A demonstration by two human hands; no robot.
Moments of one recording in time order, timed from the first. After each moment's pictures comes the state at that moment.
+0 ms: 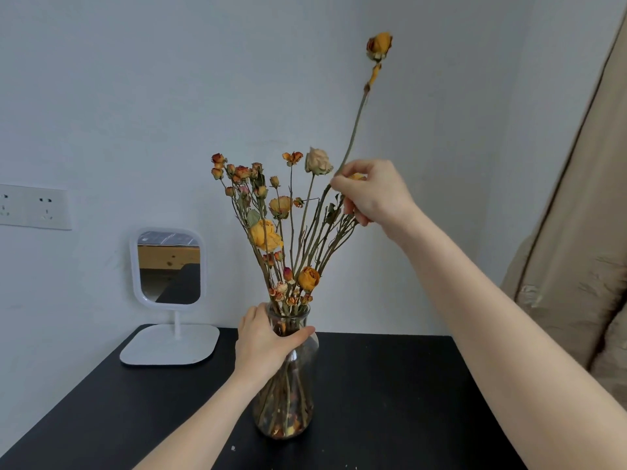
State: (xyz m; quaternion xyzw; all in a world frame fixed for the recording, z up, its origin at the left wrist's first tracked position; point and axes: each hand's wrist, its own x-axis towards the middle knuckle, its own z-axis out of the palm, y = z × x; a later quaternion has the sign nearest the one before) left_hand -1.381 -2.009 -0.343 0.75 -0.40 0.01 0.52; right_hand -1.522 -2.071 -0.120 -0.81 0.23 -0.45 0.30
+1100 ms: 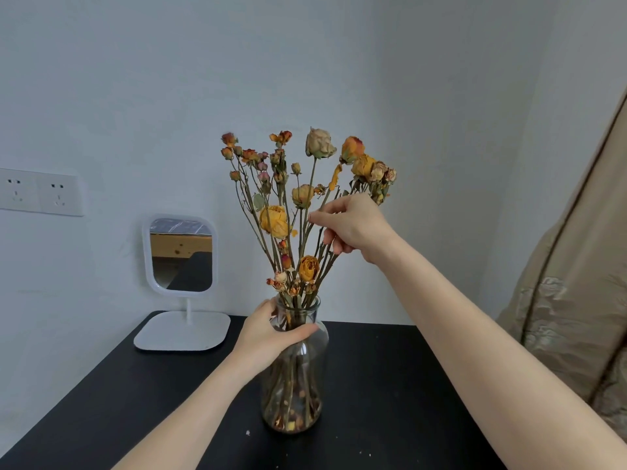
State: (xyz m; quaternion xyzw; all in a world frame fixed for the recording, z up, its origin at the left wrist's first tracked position) left_hand -1.367 -1.985 -0.342 0.69 -0.45 -0.13 0.55; right_hand -1.486 -2.061 -0.166 -0.82 0.26 -0.35 0.38
